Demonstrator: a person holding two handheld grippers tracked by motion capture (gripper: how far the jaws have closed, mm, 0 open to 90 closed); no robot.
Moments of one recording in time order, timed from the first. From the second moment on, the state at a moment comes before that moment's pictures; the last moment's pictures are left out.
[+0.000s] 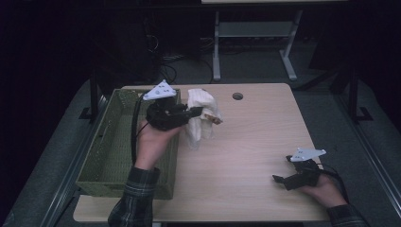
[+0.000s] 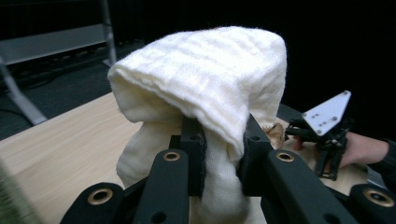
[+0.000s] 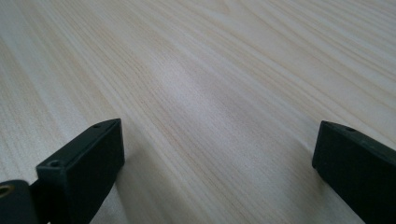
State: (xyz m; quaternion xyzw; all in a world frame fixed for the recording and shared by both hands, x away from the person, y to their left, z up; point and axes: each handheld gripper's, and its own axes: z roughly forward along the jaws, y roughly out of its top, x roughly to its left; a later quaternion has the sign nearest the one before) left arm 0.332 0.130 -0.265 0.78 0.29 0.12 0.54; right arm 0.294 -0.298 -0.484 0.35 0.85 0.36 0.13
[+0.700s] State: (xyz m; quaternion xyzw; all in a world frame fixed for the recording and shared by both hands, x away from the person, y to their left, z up) left arm 0.333 0.051 -0.330 0.82 0.26 0.07 0.51; right arm 0.294 -0.298 -0.484 0.35 0.85 0.36 0.13
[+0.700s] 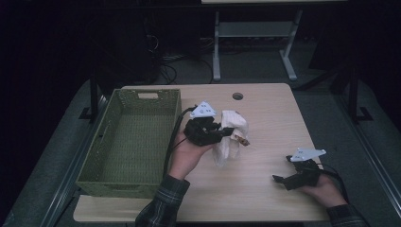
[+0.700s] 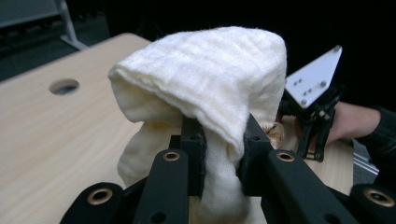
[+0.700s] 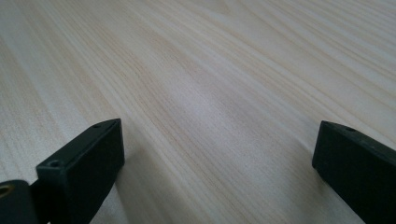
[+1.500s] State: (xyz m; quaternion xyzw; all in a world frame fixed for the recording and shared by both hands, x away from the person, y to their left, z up) left arm 0.343 0.000 -0.430 0.87 0.24 0.04 0.42; right arm 0.293 -0.298 -0.484 0.35 0.85 0.36 0.13
